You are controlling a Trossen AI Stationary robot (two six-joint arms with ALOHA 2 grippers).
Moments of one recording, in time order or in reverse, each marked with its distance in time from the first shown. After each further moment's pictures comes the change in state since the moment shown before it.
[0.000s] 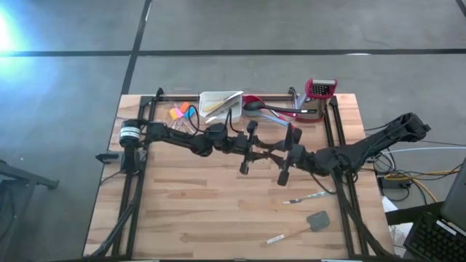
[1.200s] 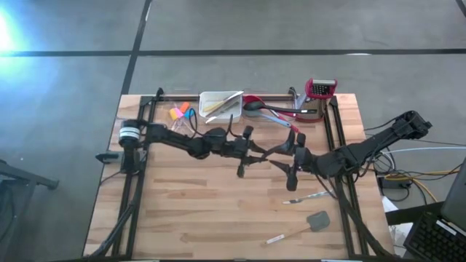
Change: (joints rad) left arm -0.007 -0.004 -0.100 -0.016 -0.040 -0.023; right arm 0.064 -0.094 0.001 -0.289 -0.023 0.179
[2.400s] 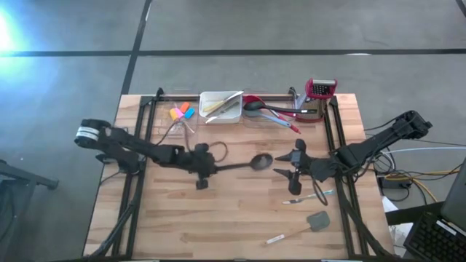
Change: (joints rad) left arm -0.135 -0.448 -0.473 -0.885 -0.377 -0.160; right arm 0.006 -0.005 0.000 -0.282 -0.116 0.214
